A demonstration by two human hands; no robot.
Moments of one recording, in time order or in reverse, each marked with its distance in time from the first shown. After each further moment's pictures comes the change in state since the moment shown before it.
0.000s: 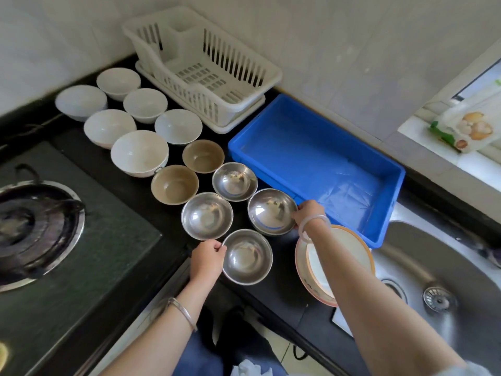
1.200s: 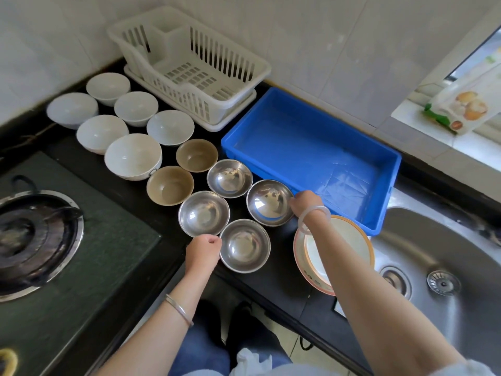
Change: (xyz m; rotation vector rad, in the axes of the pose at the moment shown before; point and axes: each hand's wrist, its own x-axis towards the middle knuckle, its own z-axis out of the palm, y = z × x) left_hand -0.004 0.011 -0.011 -0.090 -0.010 -0.050; right_hand -0.007 -0.002 -0.008 0.048 0.004 0.003
